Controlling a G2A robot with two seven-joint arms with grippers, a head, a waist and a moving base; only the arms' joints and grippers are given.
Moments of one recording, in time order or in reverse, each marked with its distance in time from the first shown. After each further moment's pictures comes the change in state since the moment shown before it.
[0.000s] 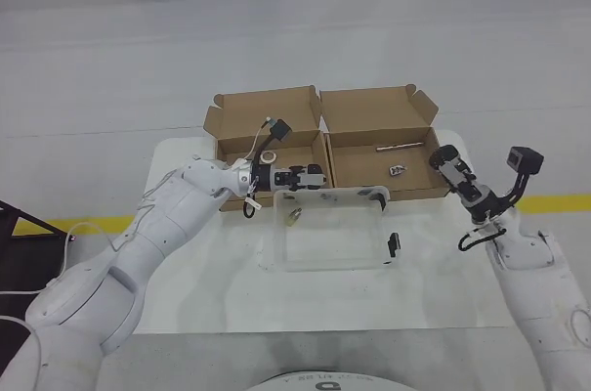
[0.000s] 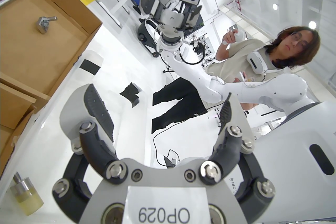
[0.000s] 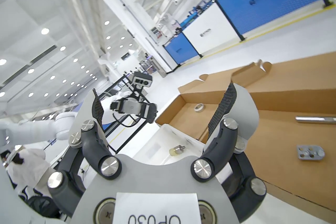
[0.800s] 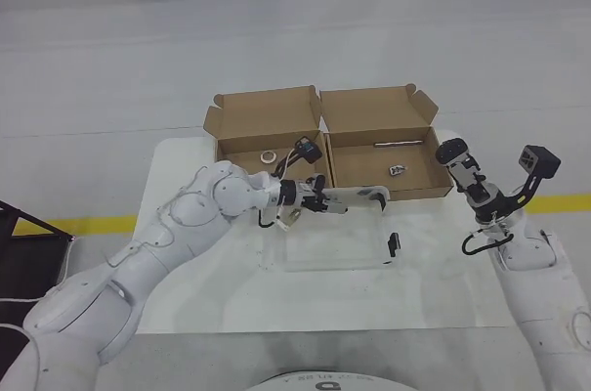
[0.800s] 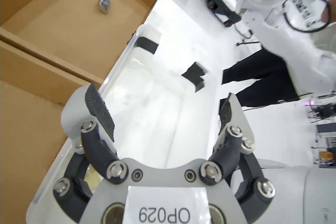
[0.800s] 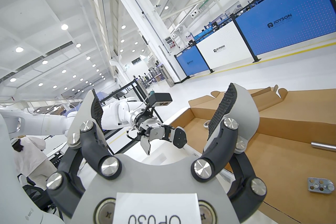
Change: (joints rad) left arm 0.075 0.034 0.004 -0.283 0.829 0.265 0.413; right arm -0.017 -0.005 0.022 -0.056 -0.030 -0.024 -0.056
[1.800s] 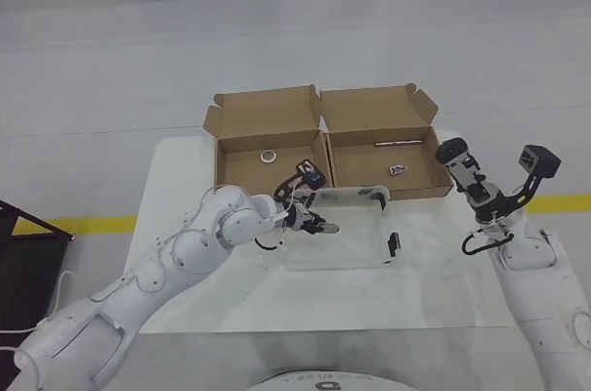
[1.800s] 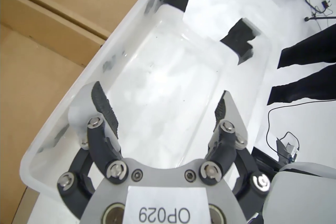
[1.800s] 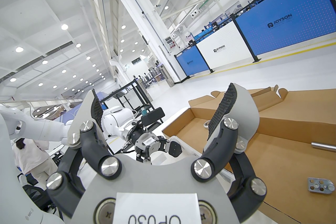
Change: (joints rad) left arm 0.166 0.067 -0.081 -0.268 0.378 0.270 -0.086; right arm 0.000 0.000 0.000 0.000 0.000 0.000 0.000
